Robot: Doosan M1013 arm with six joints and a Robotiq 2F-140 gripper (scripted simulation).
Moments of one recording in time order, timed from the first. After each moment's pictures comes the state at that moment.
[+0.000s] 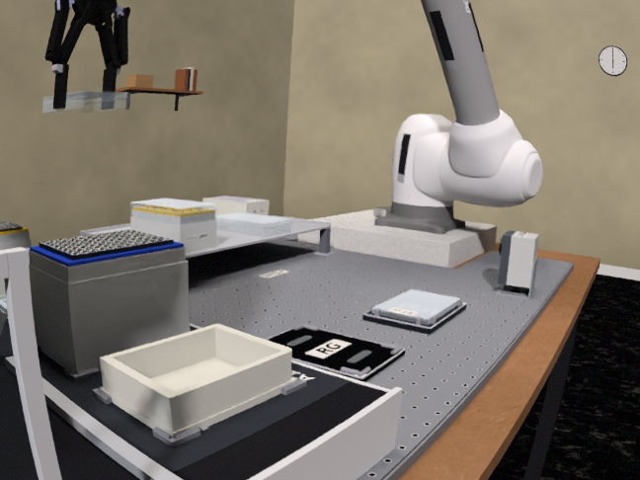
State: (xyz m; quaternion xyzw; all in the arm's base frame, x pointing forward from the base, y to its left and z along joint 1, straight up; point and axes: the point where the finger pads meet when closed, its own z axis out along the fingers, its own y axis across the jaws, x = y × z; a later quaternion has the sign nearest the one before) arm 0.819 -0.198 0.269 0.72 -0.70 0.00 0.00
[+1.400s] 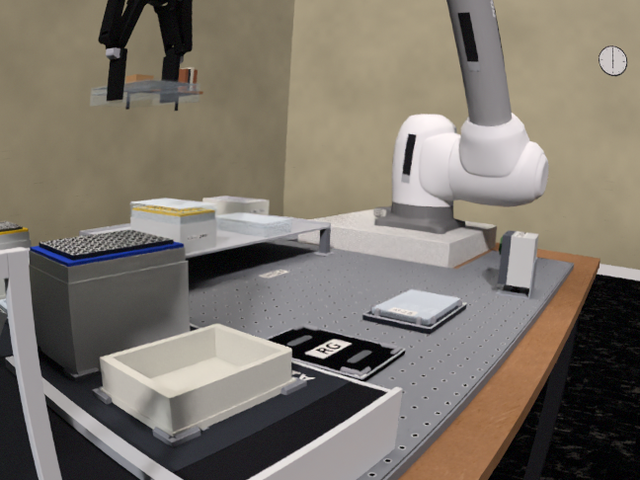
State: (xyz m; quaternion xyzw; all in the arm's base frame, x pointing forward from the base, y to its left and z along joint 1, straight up) arm 0.822 -0.042 0.268 0.72 -0.70 0.00 0.00
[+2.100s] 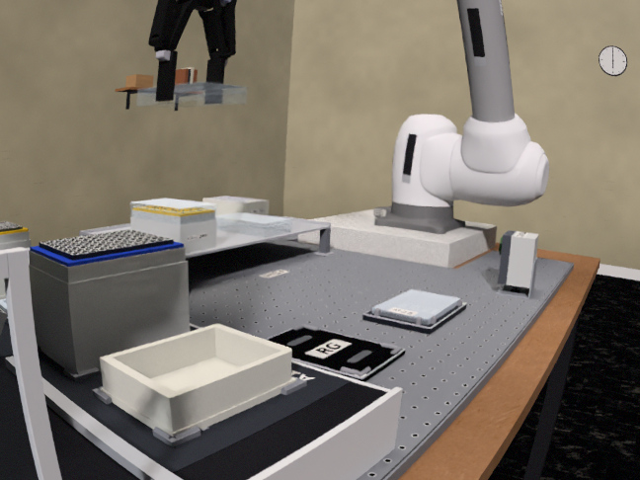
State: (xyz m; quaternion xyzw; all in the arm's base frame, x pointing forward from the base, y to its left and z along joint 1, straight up) arm 0.755 -0.020 0.268 0.72 -0.70 0.00 0.00
